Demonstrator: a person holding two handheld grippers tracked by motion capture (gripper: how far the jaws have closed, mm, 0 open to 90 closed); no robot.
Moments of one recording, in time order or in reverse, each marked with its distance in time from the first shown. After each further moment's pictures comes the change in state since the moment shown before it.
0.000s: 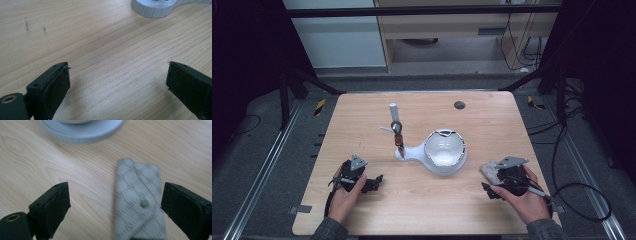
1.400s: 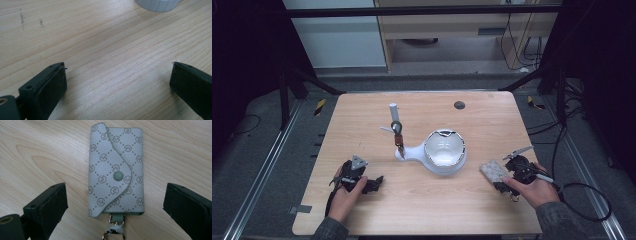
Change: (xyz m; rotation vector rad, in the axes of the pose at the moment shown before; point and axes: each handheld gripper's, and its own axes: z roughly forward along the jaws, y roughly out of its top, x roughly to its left) left arm 0.002 -0.002 0.005 0.022 -0.007 -0.006; right arm -0.041 0.003 0.007 0.252 0.050 0.102
